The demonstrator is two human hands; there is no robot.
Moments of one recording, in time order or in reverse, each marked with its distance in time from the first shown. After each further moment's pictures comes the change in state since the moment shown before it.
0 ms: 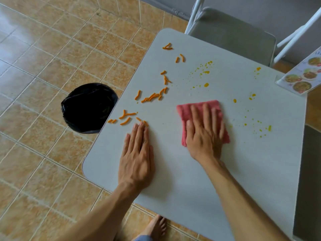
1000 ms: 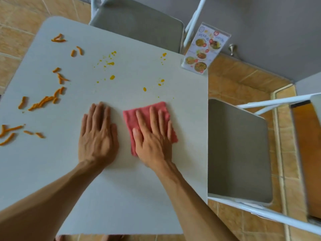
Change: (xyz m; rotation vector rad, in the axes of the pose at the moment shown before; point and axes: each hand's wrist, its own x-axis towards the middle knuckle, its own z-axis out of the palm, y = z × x) left_hand 0.070 0.134 0.035 -0.068 0.027 0.140; right_hand -0.035 0.095 -0.026 0.040 -0.031 0.101
